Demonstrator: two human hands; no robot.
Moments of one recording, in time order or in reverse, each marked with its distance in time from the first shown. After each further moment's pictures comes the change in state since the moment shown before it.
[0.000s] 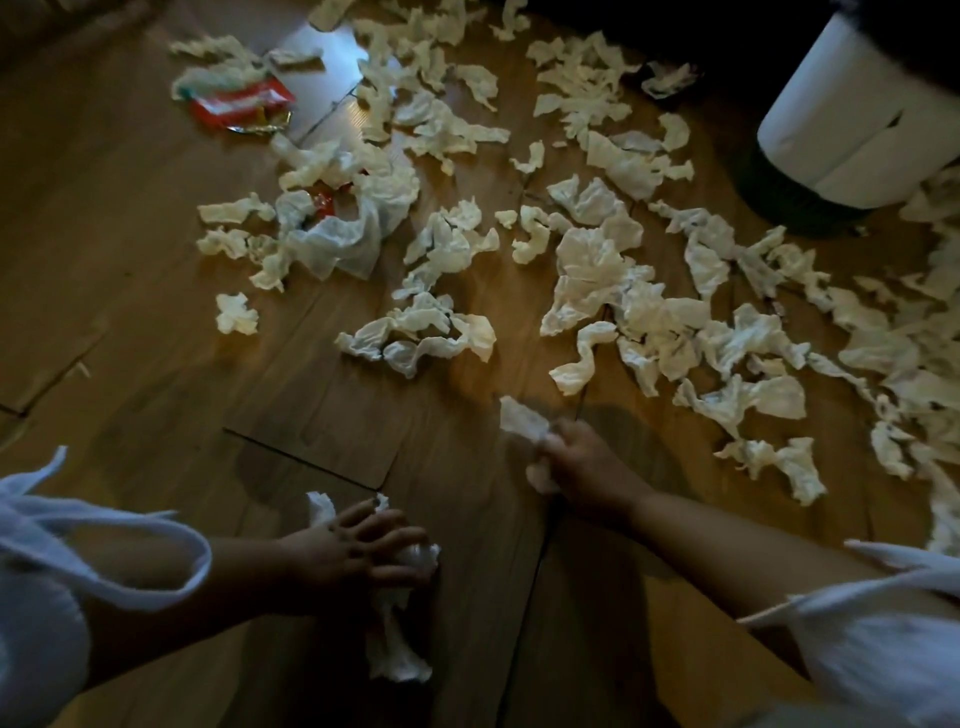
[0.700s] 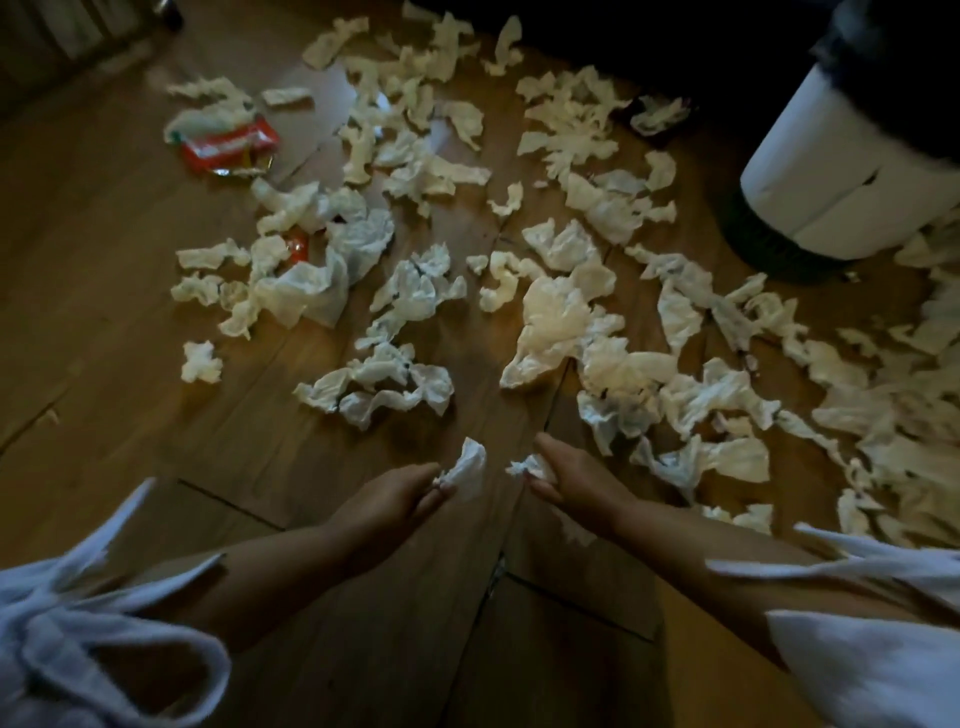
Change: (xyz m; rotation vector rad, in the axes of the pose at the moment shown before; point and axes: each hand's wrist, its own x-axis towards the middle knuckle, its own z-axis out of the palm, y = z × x) left_hand 0.078 0.023 -0.128 -1.031 0.461 -0.436; right_hand 0.022 0.055 -0.053 0.331 -0.022 0.101
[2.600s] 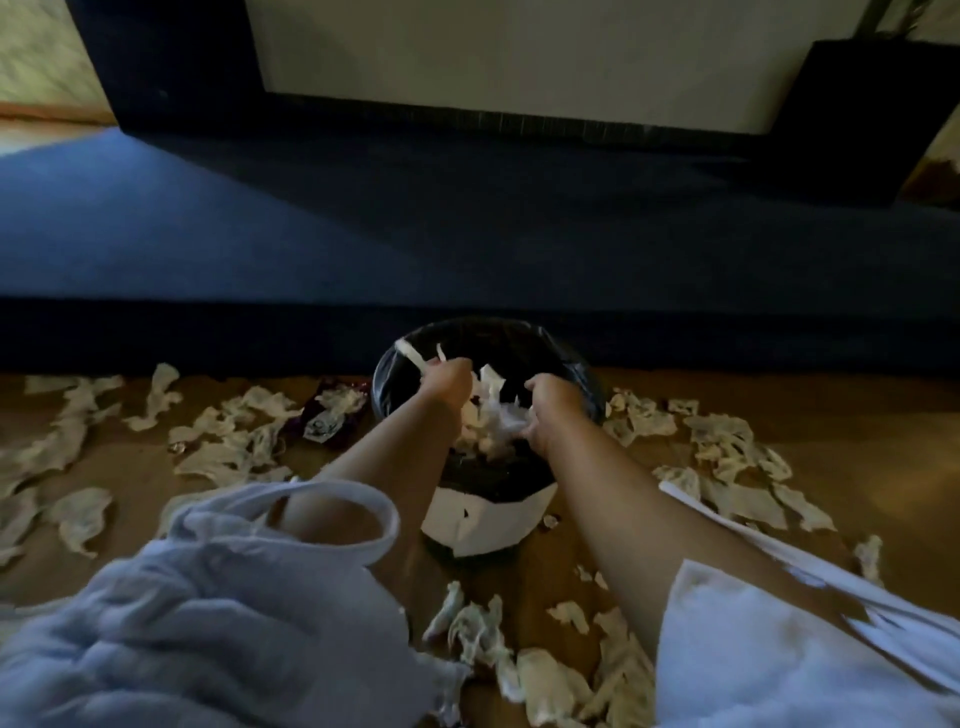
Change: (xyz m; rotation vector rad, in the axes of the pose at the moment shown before) left_hand 0.479 0.561 -0.039 -0.746 0.141 -0.105; right_hand 0.070 0.212 -0.553 1.575 0.881 0.545
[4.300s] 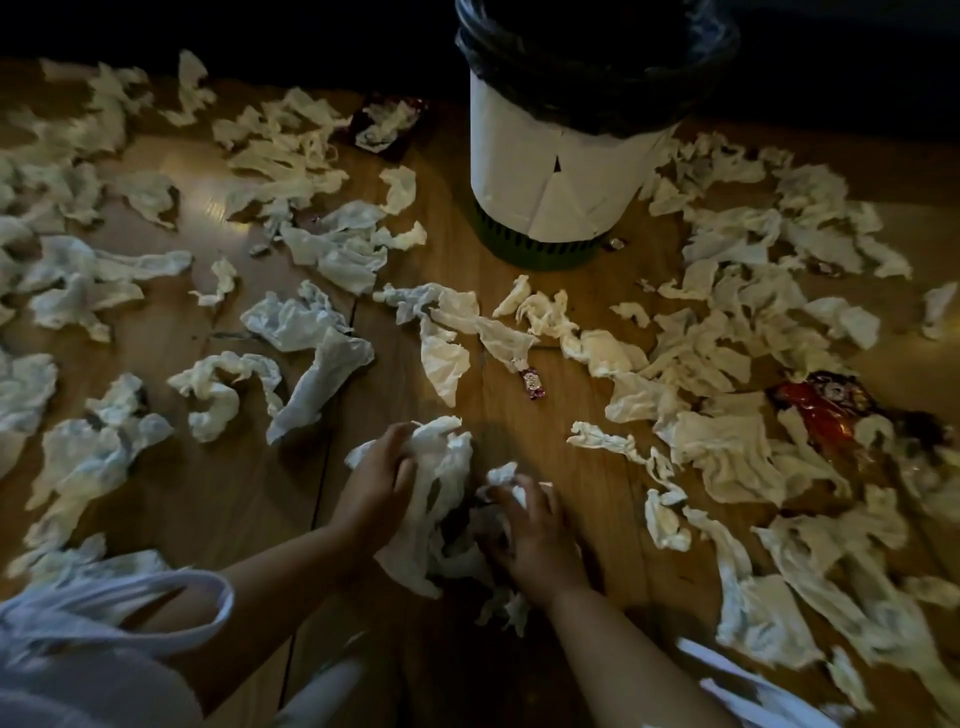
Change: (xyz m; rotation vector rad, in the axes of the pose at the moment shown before) left_hand -0.181 -0.404 -0.210 0.614 -0.097 0.152; right_hand -0.143 0.460 -0.174 -1.474 -0.352 -0.512
